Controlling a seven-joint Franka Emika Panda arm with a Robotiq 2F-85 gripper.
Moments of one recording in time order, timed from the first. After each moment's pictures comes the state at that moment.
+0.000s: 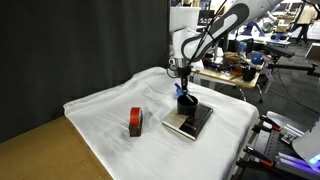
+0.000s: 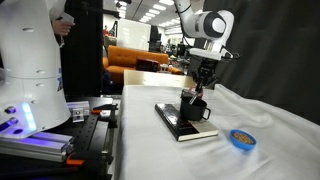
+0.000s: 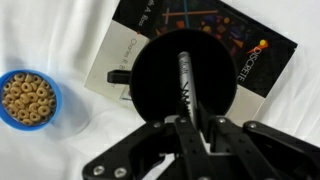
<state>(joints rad) 0.07 0.44 0.11 -1.90 -0.11 2.20 -0.36</state>
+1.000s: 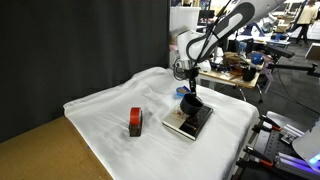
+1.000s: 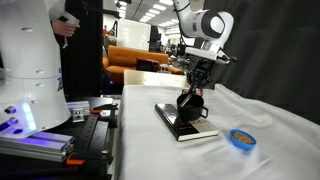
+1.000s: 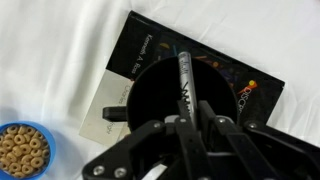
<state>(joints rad) 0.06 0.40 0.10 -1.98 -0.11 2.13 -0.34</state>
